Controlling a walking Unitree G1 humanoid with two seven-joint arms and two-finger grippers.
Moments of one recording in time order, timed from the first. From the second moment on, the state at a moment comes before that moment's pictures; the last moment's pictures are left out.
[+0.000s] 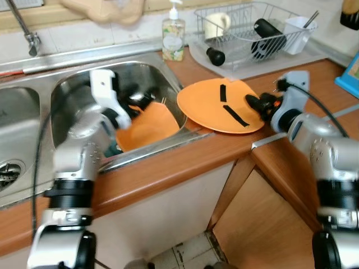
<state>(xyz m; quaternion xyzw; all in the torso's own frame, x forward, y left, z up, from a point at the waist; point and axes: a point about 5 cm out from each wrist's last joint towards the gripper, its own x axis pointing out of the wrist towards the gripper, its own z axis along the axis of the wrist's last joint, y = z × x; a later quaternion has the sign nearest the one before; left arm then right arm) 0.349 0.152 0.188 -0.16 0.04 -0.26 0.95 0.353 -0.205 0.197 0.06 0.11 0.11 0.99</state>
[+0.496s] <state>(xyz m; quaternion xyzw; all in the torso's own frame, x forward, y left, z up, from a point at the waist) 0.368 0.125 0.164 -0.35 0.12 -0.24 0.90 0.366 -0.224 0.164 0.16 0.19 0.06 0.97</state>
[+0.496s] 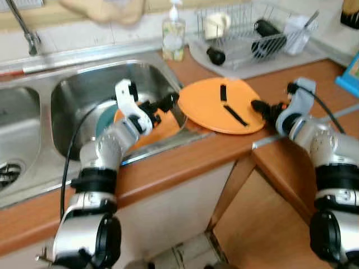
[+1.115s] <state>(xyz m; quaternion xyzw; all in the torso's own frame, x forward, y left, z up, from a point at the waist) 0.383 0.106 0.143 -0.44 0.16 -0.23 0.85 0.357 -0.184 0.165 0.14 0.20 0.22 0.95</state>
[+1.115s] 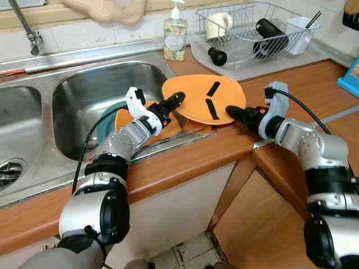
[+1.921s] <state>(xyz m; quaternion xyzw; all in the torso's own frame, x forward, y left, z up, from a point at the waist) 0.383 0.100 0.138 -0.44 0.17 -0.22 0.85 0.355 -0.181 0.165 0.14 0.20 0.23 0.94</state>
